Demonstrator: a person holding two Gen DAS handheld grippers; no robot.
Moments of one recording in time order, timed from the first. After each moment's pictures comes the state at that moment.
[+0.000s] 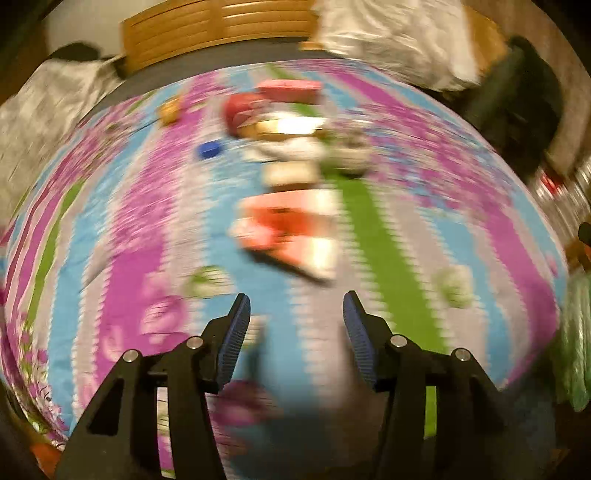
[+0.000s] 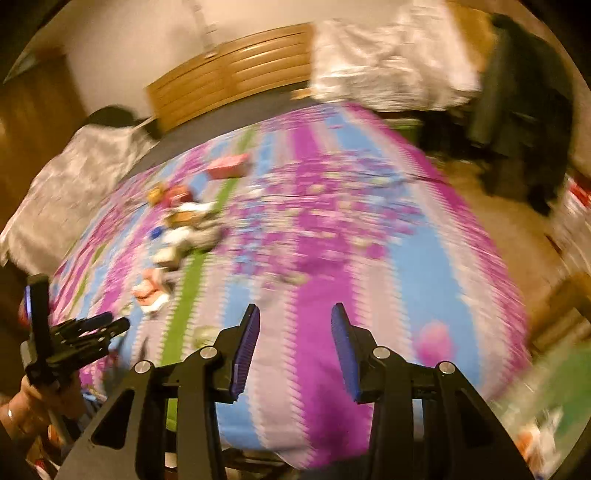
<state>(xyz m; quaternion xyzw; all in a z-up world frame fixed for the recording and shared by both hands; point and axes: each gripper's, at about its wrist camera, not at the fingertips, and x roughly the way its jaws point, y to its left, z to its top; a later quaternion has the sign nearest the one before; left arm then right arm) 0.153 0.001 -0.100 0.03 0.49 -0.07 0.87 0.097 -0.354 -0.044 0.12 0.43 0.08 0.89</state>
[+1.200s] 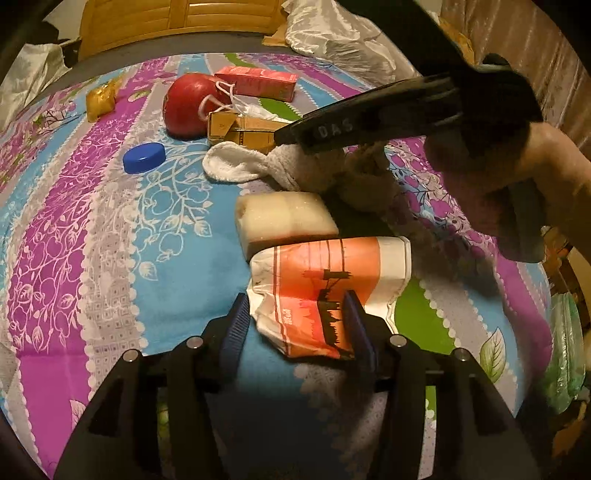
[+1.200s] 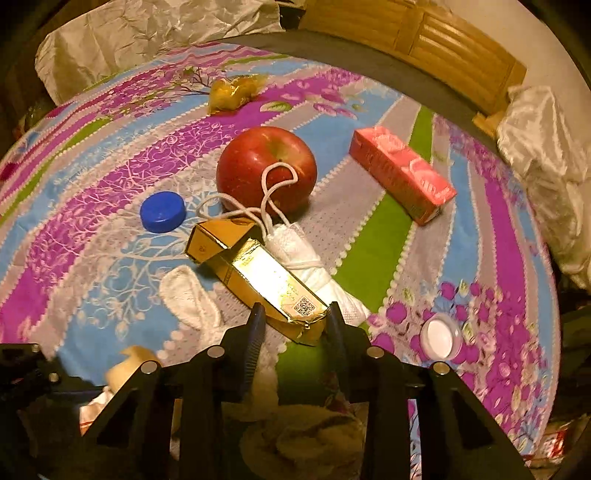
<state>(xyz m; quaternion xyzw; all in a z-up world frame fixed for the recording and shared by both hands) 0.249 0.004 -0.154 -0.03 0.48 -0.21 0.85 0.395 -0.092 -0.132 -0.20 0.47 0.23 0.83</state>
